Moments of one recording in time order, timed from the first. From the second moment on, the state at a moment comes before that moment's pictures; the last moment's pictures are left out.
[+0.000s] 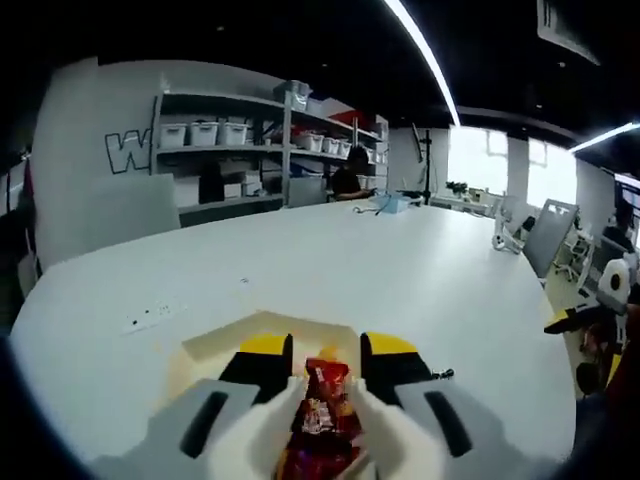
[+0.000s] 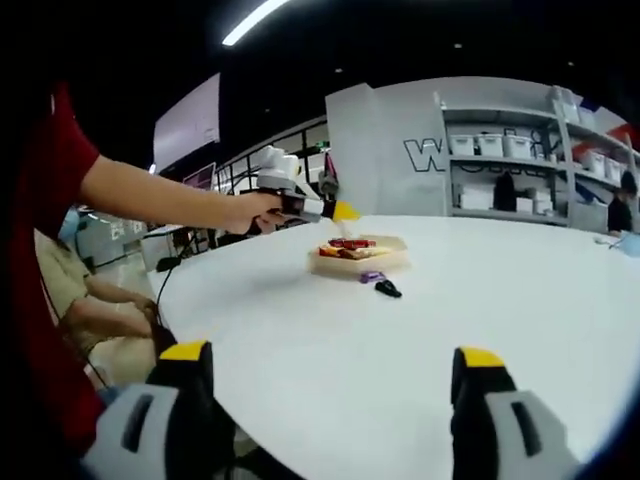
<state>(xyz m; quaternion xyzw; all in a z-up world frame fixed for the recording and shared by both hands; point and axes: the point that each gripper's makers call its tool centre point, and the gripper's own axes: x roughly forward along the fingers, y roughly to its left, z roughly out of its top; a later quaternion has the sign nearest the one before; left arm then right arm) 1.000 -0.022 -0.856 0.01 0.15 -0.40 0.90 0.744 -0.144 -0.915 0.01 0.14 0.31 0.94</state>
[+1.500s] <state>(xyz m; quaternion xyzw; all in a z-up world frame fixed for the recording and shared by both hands) 0.944 -0.120 -0.912 0.06 0.19 -0.52 0.83 0.741 -0.135 -0.923 0.00 0.16 0.32 0.94</state>
